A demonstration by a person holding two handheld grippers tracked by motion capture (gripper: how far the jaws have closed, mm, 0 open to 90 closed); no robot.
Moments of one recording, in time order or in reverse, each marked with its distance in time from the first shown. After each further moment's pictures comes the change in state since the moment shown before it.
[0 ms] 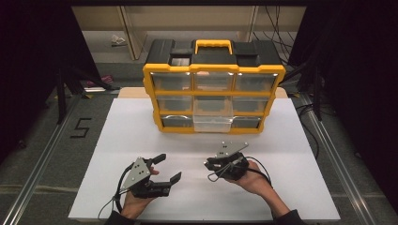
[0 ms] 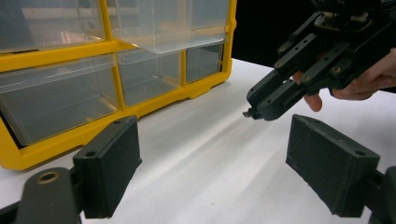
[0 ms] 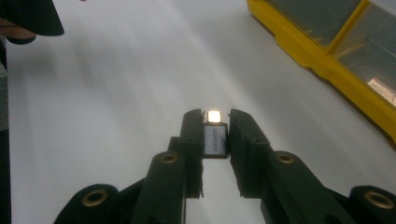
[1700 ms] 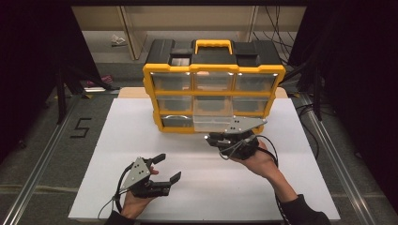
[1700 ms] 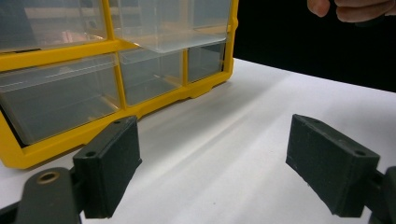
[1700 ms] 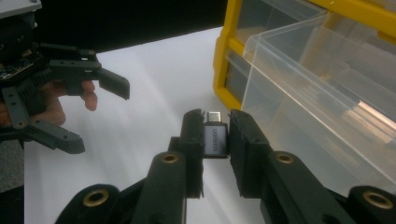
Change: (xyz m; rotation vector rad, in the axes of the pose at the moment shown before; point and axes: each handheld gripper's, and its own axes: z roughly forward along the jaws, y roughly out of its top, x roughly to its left) left arm 0.001 0.000 0.000 0.001 0.005 0.000; right arm -0.019 0.059 -0.055 -0.180 -0.048 -0.003
